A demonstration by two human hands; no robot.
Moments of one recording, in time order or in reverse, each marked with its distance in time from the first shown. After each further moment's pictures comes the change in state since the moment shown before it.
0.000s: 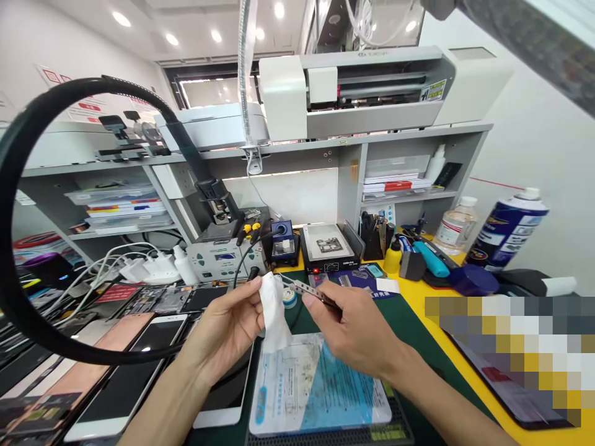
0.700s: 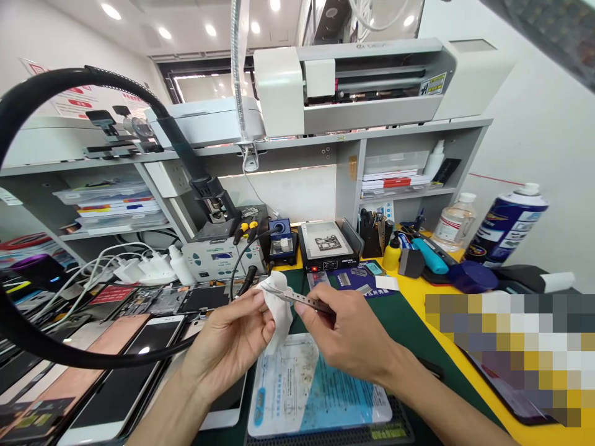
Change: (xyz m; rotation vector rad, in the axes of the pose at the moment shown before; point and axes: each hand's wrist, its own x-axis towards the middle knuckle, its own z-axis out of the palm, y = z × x) left_hand -0.007 -0.011 0.002 -0.096 -0.139 -0.064; right_hand 0.001 -0.001 0.007 0.023 -0.038 -0.005
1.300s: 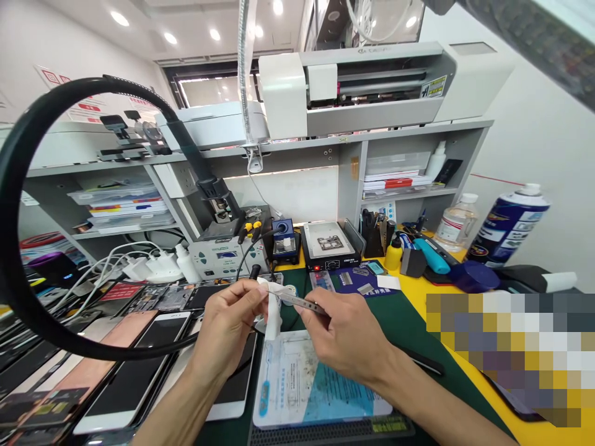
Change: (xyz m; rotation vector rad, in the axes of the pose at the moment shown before) left_hand 0.001 0.002 -0.011 0.543 0.239 0.416; right_hand -0.007 -0.001 0.010 -0.167 0.117 -0.124
